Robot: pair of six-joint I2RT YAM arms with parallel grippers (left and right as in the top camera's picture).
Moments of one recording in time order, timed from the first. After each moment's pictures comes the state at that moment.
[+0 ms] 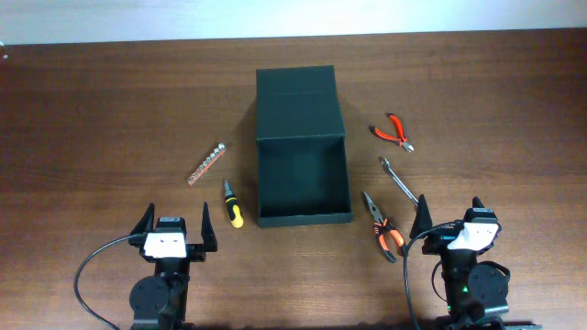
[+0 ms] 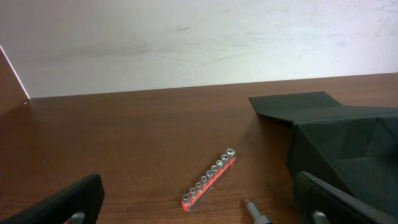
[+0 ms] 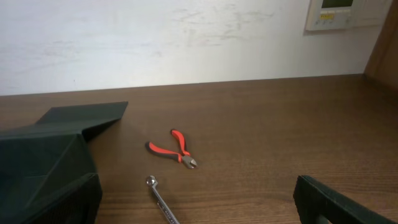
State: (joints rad) left arm -0.04 0.01 0.01 -0.08 -0.06 0.06; right arm 0.10 0.01 0.05 -0.15 0.16 0.07
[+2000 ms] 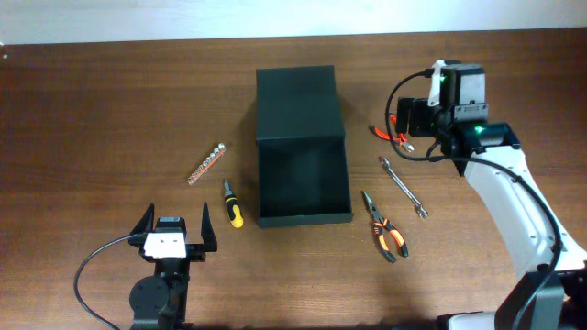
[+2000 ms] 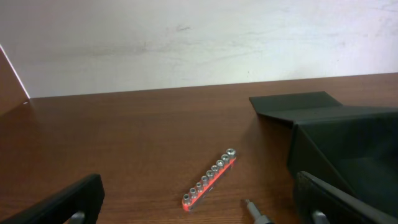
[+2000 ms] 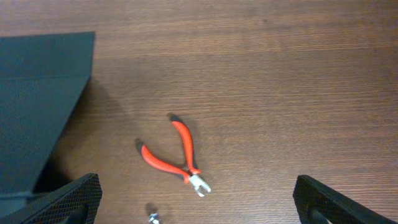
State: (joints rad) left arm -0.04 0.01 0.01 -0.08 -0.06 0.06; right arm 0.05 1.57 1.23 -0.49 0.07 0.08
